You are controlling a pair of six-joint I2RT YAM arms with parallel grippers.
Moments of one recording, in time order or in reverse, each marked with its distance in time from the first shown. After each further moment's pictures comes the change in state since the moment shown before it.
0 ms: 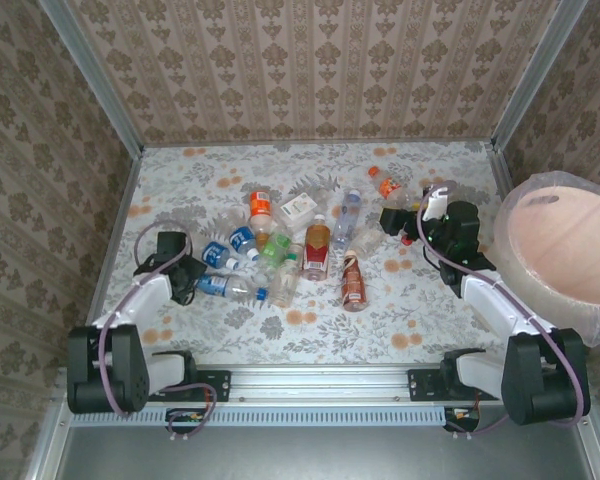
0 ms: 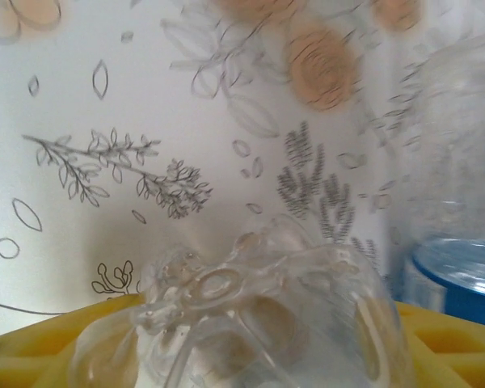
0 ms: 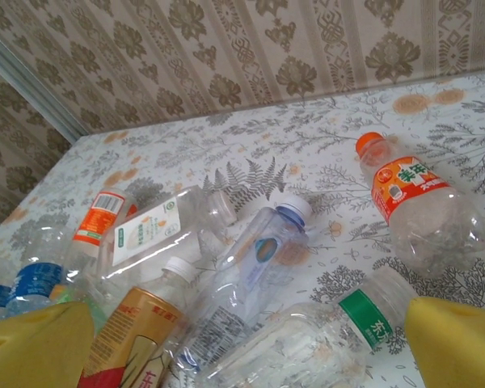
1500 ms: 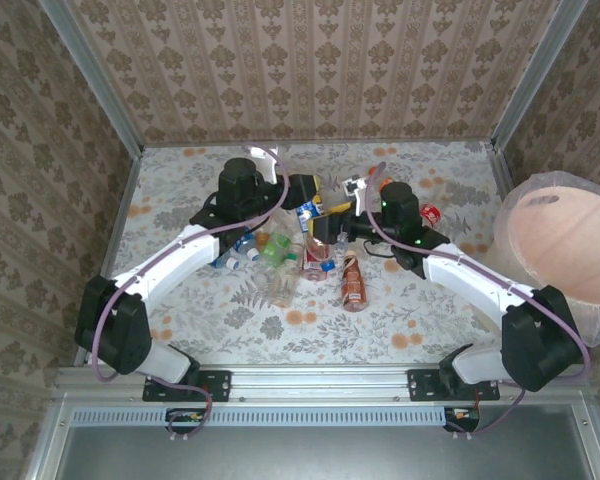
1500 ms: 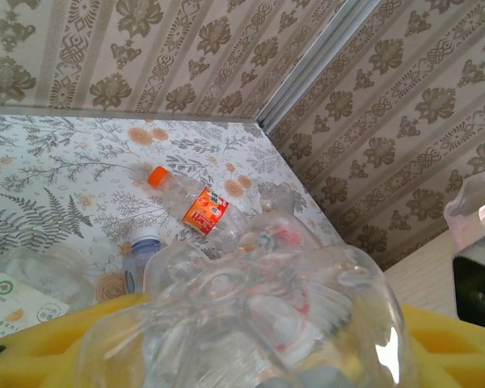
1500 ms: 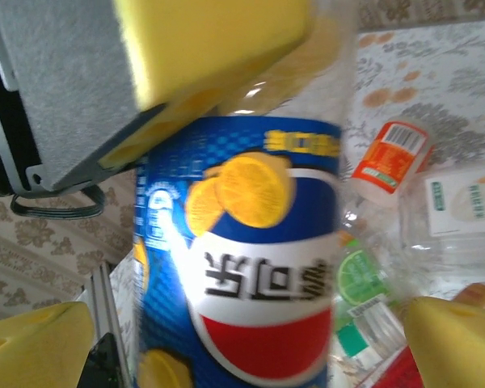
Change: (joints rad) left arm -0.554 0.291 0.554 0.591 0.438 0.493; right arm 0.437 0.214 0.309 -0.091 -0.210 0.158
